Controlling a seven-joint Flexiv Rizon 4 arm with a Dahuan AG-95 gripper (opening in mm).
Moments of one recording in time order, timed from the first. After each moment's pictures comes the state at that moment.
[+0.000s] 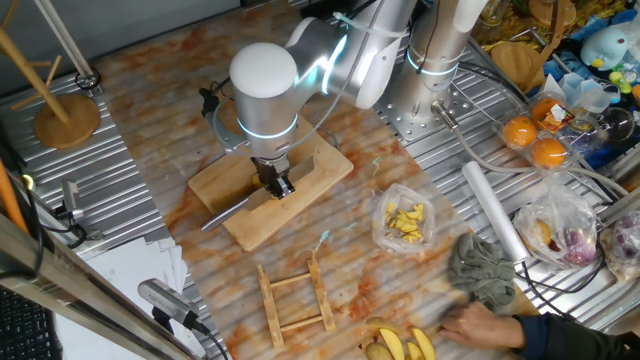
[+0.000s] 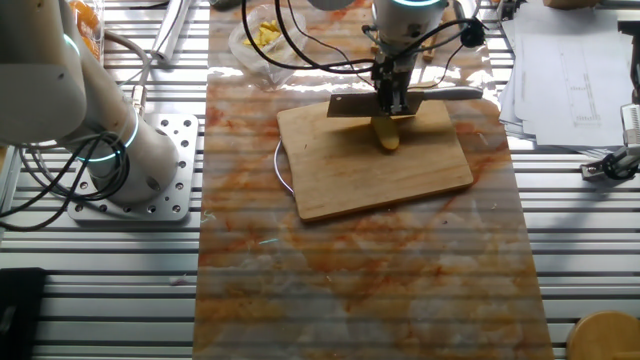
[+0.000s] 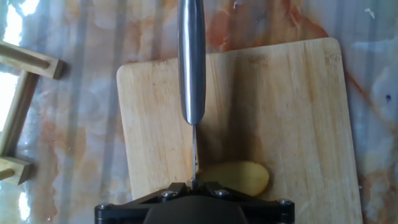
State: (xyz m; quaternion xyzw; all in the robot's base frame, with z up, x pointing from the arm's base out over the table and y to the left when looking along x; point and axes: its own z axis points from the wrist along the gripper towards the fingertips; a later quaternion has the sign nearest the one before) arm 0.481 0.100 0.050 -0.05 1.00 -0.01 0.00
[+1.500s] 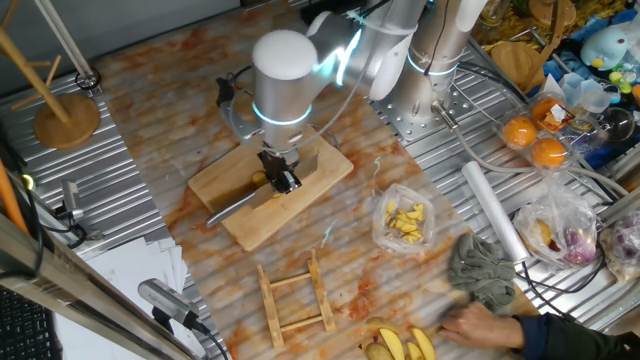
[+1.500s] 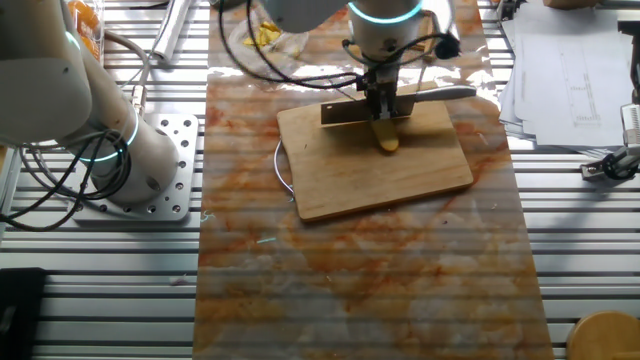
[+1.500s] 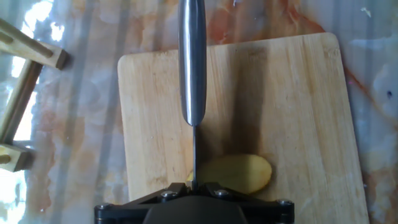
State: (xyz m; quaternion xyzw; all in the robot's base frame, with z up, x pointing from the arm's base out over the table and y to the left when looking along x) arm 0.469 0.095 0.041 -0.06 1.00 0.01 0.03
